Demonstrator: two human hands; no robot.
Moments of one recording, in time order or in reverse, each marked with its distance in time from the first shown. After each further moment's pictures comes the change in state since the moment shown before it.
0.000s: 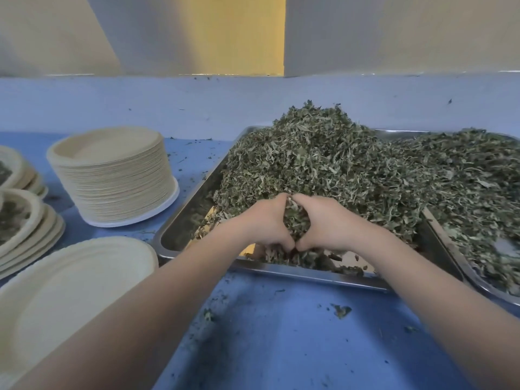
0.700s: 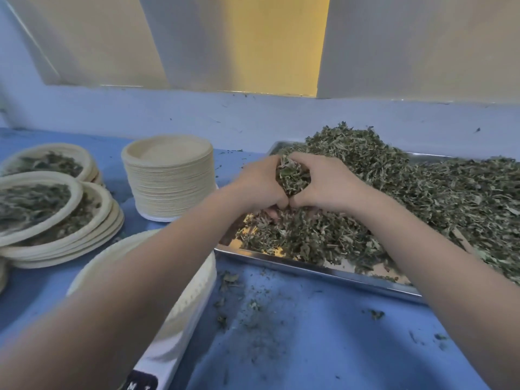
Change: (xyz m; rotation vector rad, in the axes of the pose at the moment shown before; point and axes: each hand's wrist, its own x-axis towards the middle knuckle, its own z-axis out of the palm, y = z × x) left_hand -0.060 -0.013 -0.075 -0.315 0.322 -0.004; right_hand 0.011 -0.088 -0.043 0.233 0.224 -0.191
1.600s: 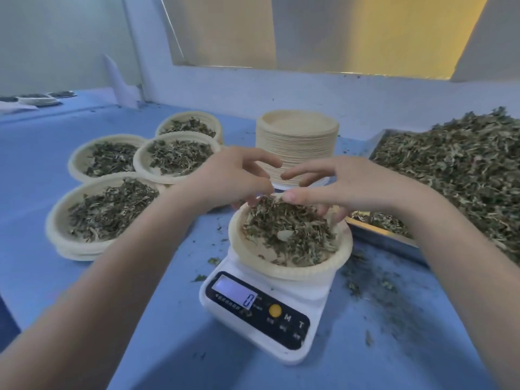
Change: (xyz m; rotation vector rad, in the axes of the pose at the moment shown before) left_hand -0.156 -0.107 -0.130 -0.008 0.235 -0.169; right_hand -0.005 -0.125 0.093 0.194 -0.463 -0.139
